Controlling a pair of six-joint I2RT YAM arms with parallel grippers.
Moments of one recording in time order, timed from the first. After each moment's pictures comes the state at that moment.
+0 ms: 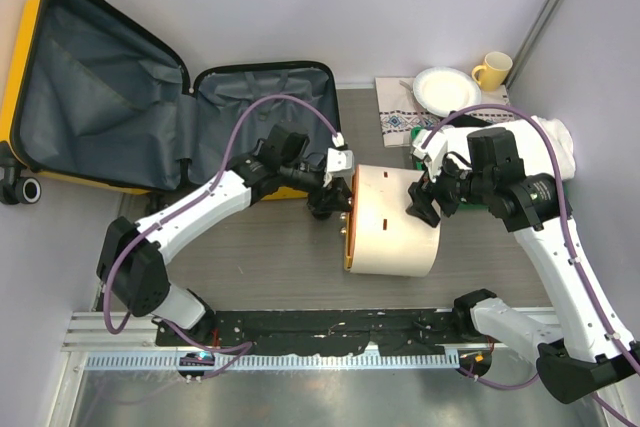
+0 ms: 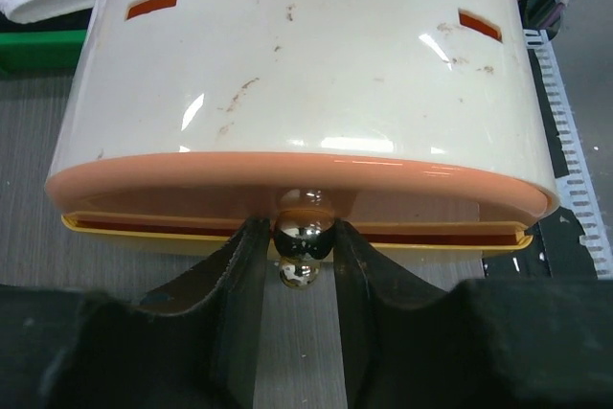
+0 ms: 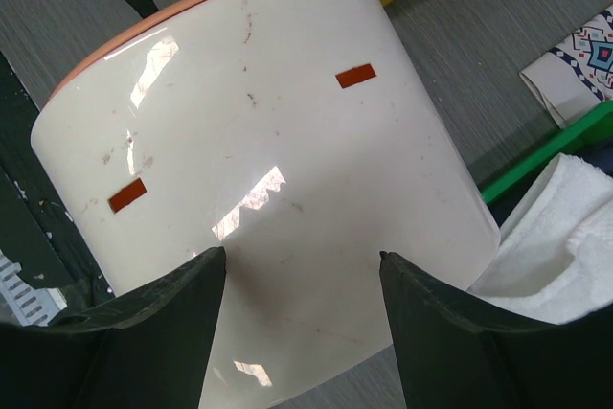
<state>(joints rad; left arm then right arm) -0.71 1.50 1.23 -0.36 0.85 0.48 0.32 1.01 1.26 -1.09 -0.44 -0.50</state>
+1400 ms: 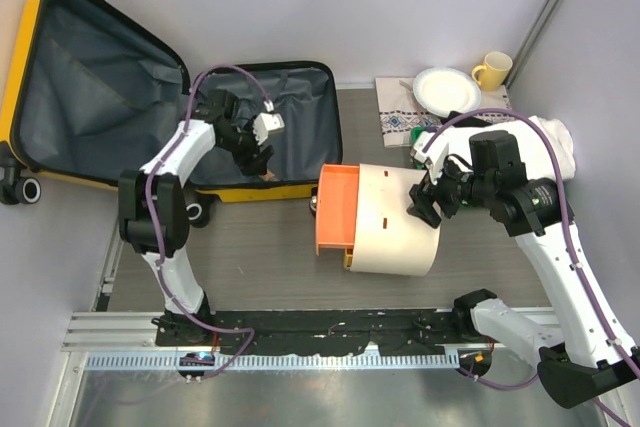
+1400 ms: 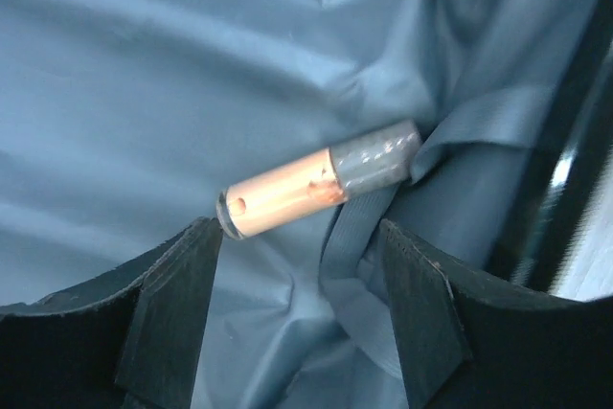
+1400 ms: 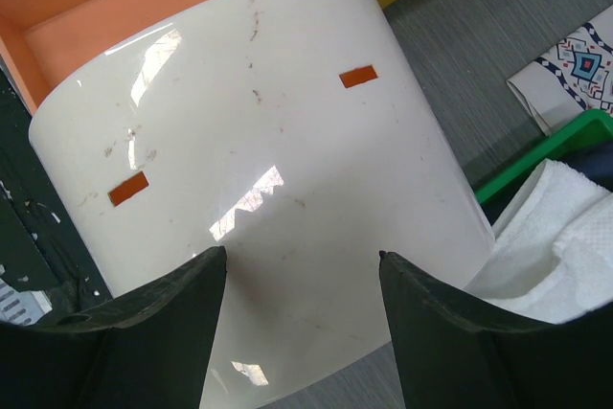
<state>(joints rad) -0.15 1.81 1.50 -0.77 0.63 0.89 0.32 0.98 1.24 -1.07 -0.43 -0.52</state>
